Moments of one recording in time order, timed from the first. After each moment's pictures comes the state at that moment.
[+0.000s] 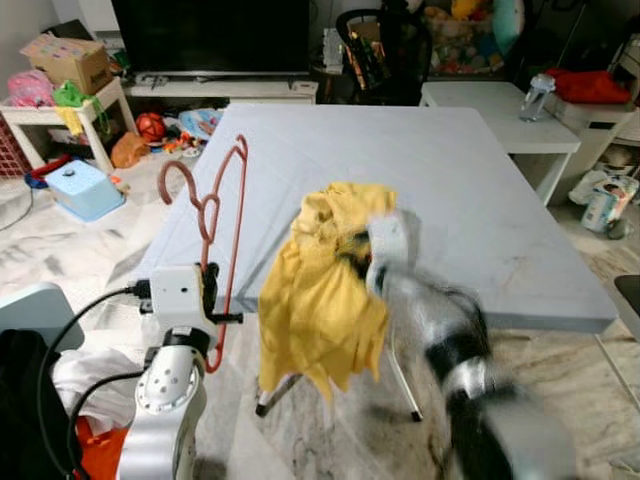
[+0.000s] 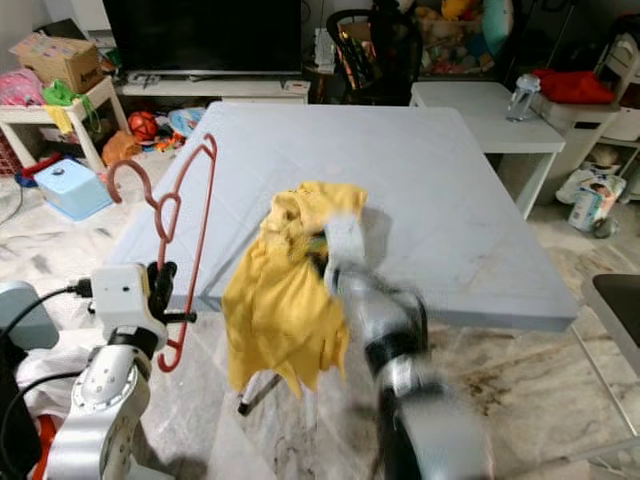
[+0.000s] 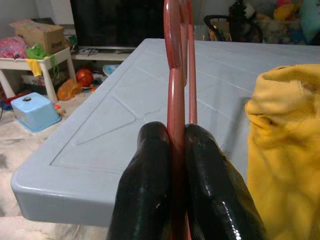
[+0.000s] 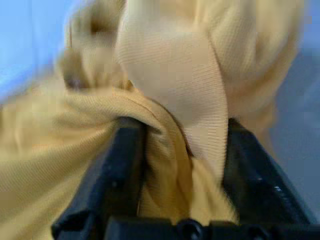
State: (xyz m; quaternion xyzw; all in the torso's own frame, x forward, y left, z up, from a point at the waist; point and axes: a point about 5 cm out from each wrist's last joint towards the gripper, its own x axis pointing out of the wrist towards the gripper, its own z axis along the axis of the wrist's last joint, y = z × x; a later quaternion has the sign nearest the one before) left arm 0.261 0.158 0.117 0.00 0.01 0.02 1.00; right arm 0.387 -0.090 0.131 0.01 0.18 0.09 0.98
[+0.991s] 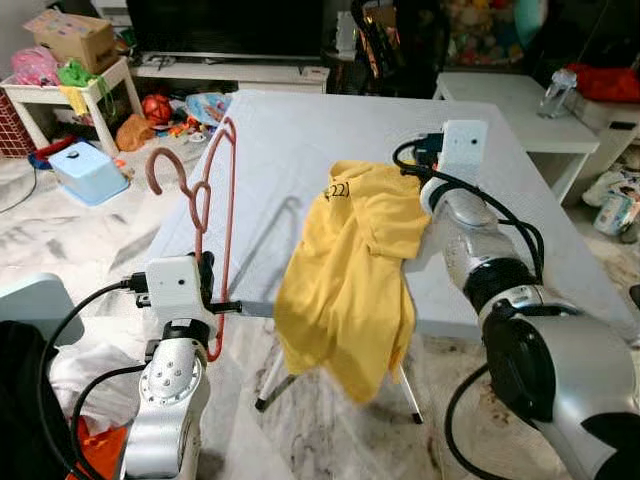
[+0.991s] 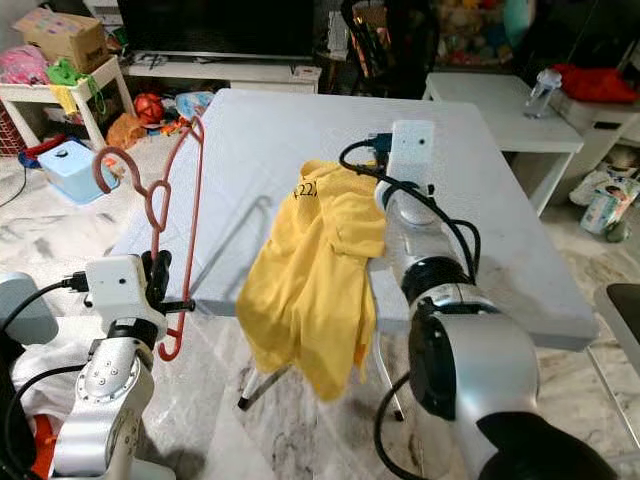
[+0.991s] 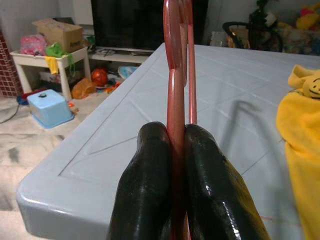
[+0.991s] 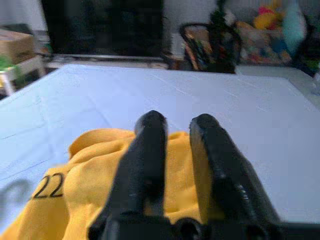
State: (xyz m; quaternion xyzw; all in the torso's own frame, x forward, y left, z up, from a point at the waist) left arm 0.265 0.157 0.122 -0.01 -0.01 0.04 1.00; right arm 0.415 -0.146 0.198 0.02 -0.01 0.02 1.00
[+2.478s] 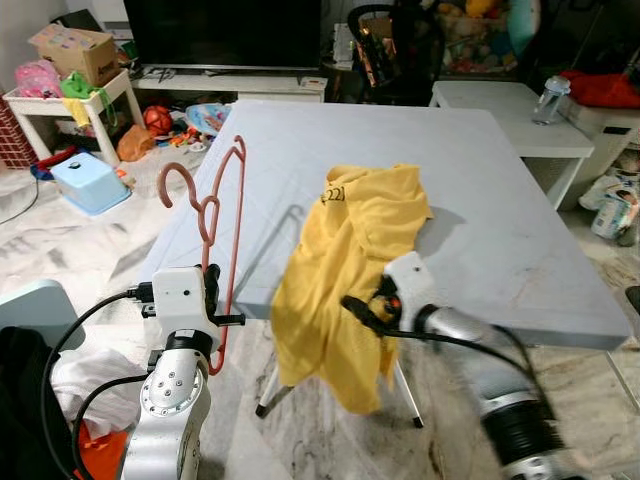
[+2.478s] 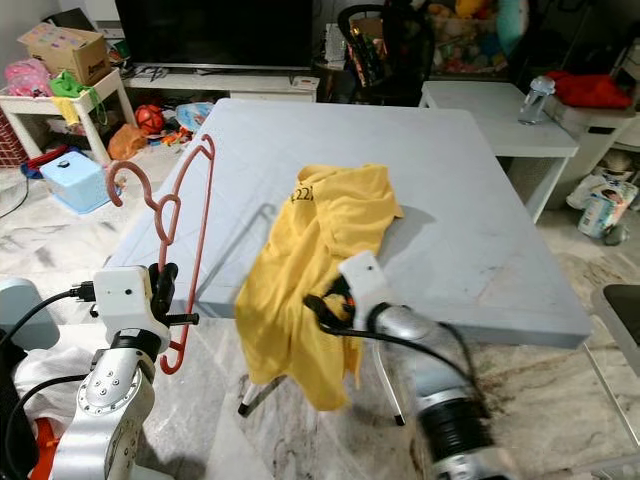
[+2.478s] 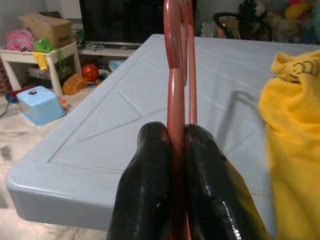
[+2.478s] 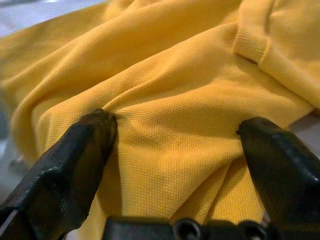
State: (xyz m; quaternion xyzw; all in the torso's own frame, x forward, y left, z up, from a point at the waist) left arm 0.259 0.154 0.113 -0.01 0.01 0.03 1.00; right arm 0.316 -0.114 0.085 -0.07 0.18 0.27 0.94
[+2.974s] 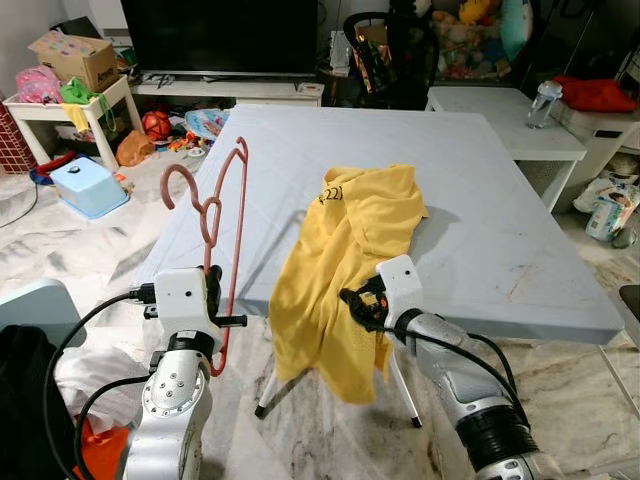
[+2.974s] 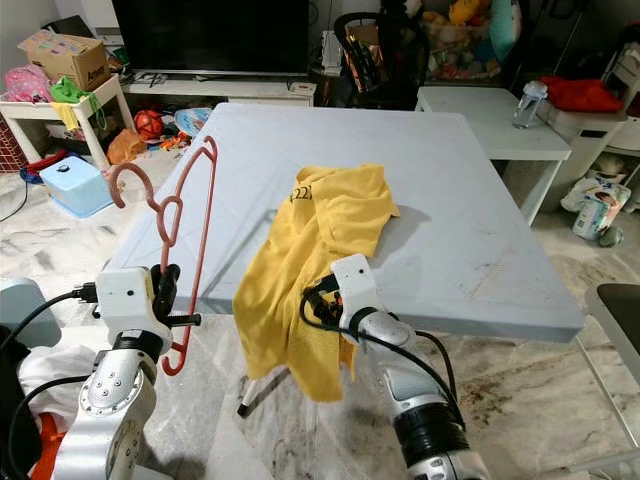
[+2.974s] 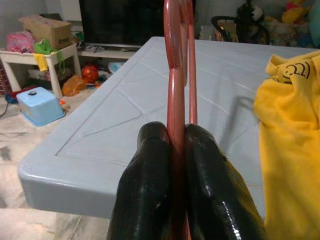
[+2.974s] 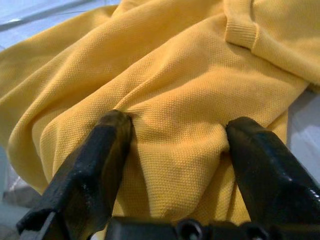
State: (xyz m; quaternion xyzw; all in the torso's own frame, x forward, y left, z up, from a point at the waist) left arm 0.258 0.154 0.112 -0.01 0.02 0.03 1.00; right arm 0.317 -0.104 0.075 -0.03 0.20 0.20 0.96
